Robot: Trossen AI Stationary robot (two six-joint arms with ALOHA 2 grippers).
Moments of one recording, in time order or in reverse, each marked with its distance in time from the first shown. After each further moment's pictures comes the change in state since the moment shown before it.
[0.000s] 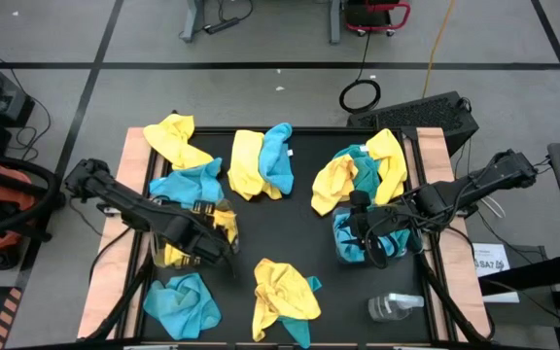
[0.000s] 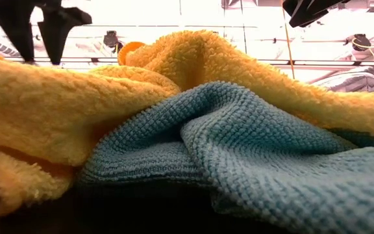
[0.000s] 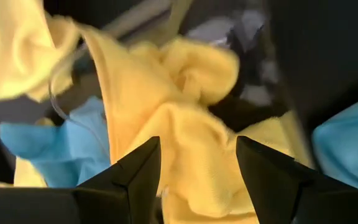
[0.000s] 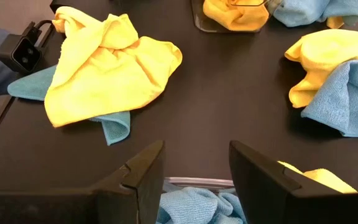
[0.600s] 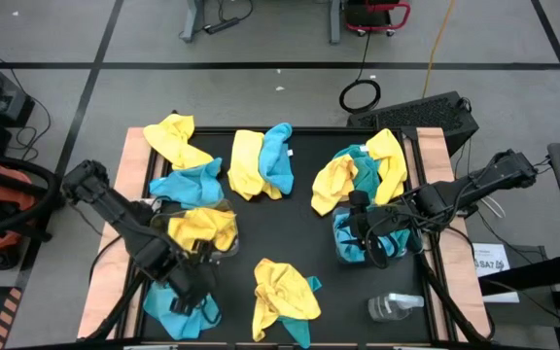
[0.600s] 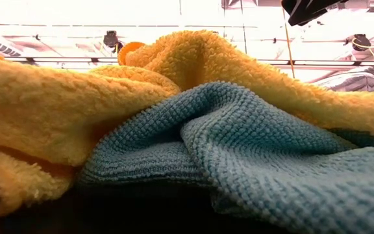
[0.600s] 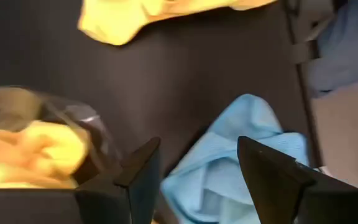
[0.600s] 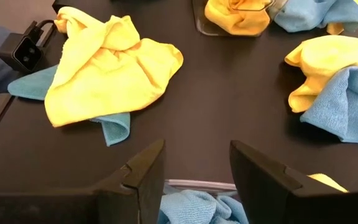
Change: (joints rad) left arm -0.254 0.000 0.030 0.313 0.153 -0.202; right arm 0.000 0.000 0.000 0.011 0.000 -0.030
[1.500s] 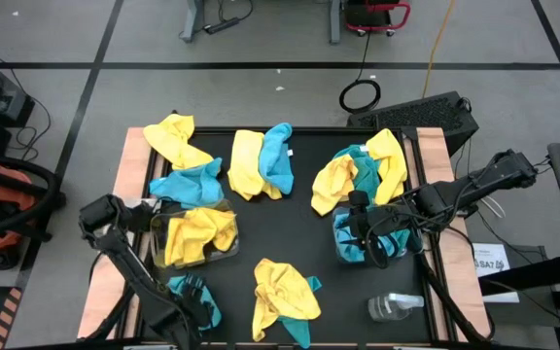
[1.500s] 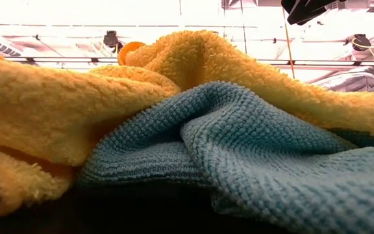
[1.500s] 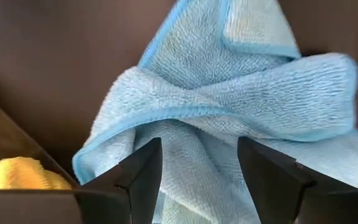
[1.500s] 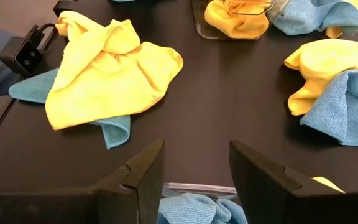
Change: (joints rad) left arm -0.230 0.368 -0.006 -0.002 0.053 -0.138; right arm 0.000 0.000 0.000 0.009 -0.001 0.003
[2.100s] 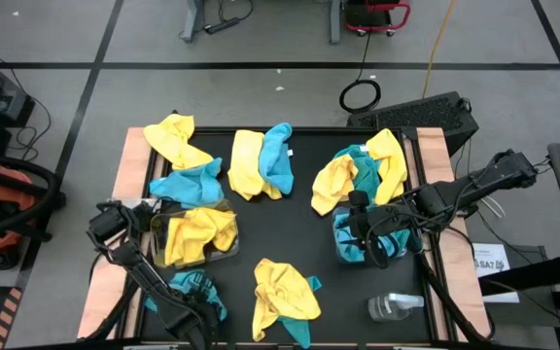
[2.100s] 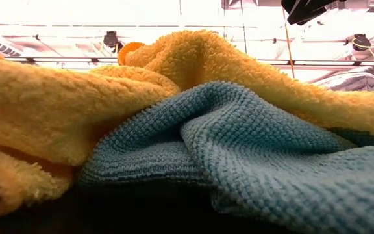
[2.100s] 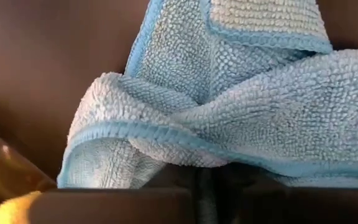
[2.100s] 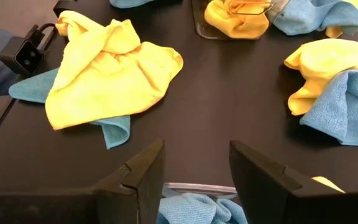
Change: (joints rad) left arm 0.047 0.114 0.003 0.029 -0.042 0.119; right arm 0.000 0.000 0.000 -0.001 0.000 0.000
